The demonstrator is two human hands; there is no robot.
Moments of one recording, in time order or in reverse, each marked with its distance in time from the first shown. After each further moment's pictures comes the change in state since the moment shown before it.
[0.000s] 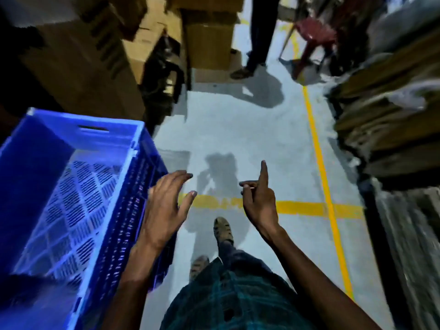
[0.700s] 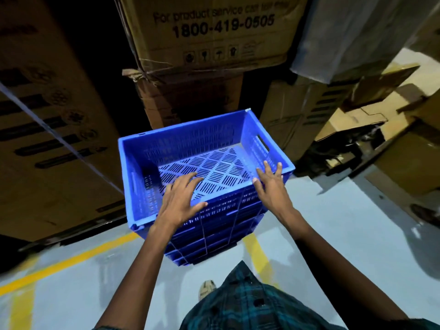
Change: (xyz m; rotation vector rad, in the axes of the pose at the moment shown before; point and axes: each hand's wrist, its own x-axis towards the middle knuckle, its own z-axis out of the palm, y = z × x) left_hand -0.109 -0.069 -0.057 0.417 0.310 -0.897; right_hand 0.120 -0.161 0.195 -0.409 -0.806 -0.974
